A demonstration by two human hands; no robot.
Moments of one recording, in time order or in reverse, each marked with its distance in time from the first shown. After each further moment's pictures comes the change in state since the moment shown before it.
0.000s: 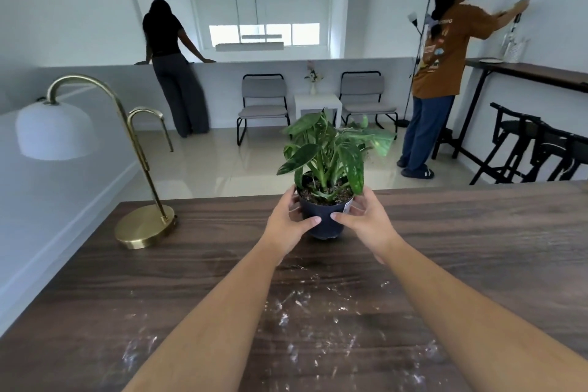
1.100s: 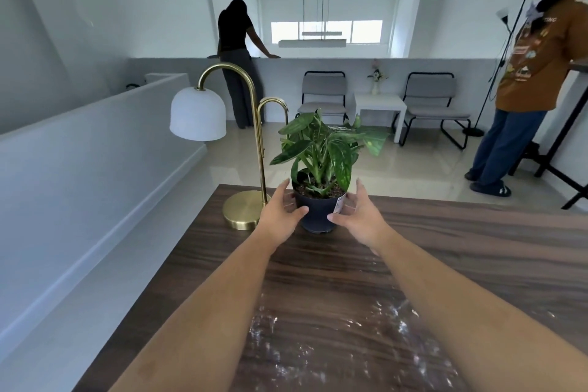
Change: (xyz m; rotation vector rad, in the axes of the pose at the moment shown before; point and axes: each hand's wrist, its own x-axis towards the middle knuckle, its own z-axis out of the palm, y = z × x) left_hand -0.032 -0.019 -0.195 0.180 0.263 -0.117; right_hand 0.033 0.008 0.191 -0.222 -0.251 0.115
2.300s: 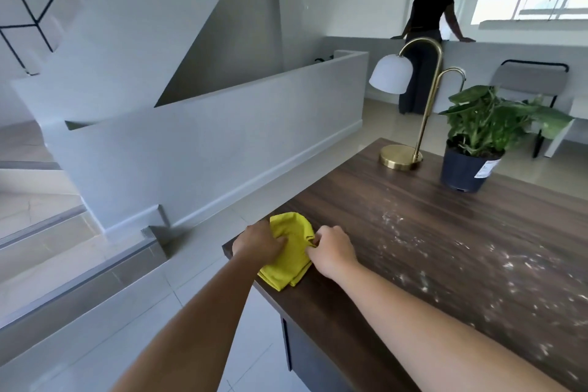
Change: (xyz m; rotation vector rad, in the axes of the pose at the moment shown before) left_hand -0.370 -0.049 -0.134 0.850 0.480 -0.684; right_hand -0.285 -0.022 0.204 -0.708 -0.489 -0.252
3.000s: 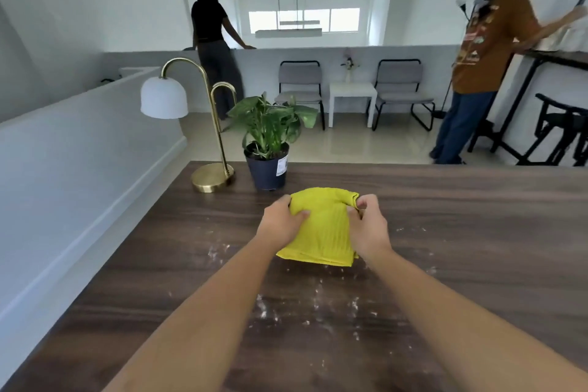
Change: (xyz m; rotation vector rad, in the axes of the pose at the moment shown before) left_hand -0.040 0.319 0.064 -0.422 -0.411 0.706; right_hand -0.064 0.227 -0.187 0.523 0.841 0.482
